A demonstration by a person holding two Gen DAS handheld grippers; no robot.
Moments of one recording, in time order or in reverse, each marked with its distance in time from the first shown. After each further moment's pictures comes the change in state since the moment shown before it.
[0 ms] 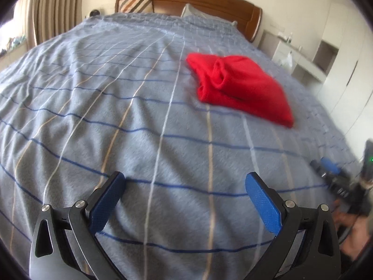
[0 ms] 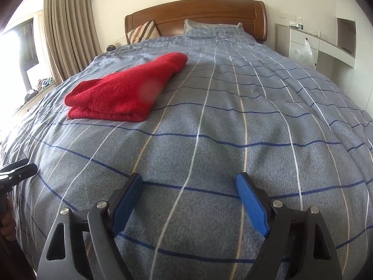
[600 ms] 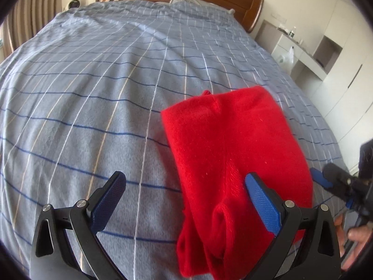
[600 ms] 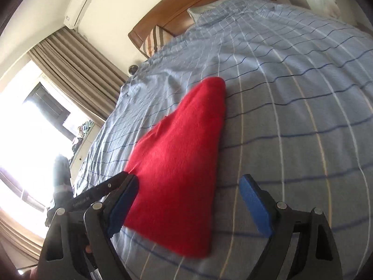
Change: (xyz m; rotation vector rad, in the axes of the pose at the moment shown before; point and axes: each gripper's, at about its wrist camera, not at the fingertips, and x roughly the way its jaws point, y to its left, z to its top) left arm 0.142 -0.022 0.154 0.058 0.143 0.010; right arm 0.116 -0.009 0.158 0.335 0.147 0.442
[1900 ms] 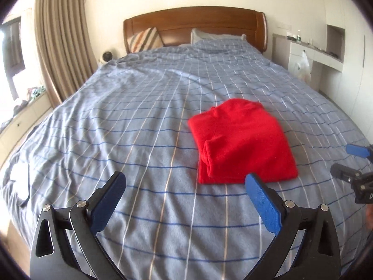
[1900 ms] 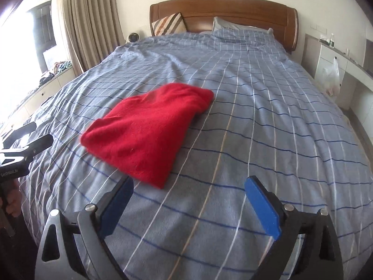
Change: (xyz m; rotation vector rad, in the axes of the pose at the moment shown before) left arm -0.166 -0.022 -0.086 0.108 -0.250 0.327; right arm -0.089 0.101 -0.092 -0.479 -0.030 -0.393
